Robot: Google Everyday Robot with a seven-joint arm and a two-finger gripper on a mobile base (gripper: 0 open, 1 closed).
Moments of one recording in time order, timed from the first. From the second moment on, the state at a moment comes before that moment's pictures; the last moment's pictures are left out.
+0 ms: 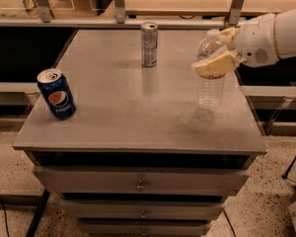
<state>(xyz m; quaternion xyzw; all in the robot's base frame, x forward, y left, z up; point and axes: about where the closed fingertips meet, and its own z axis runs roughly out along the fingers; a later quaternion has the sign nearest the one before) 0.570 -0.145 0.953 -0.53 0.69 0.18 0.47</state>
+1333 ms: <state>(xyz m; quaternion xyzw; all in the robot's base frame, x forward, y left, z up) 0.703 -0.098 1.013 -0.44 0.65 0.16 0.60</state>
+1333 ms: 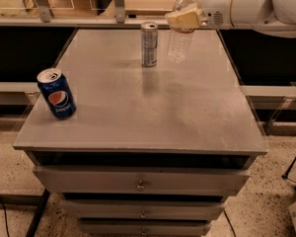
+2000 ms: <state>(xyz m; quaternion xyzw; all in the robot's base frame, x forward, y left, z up) 0.724 -0.073 0.998 -0.45 0.66 0.15 0.59</state>
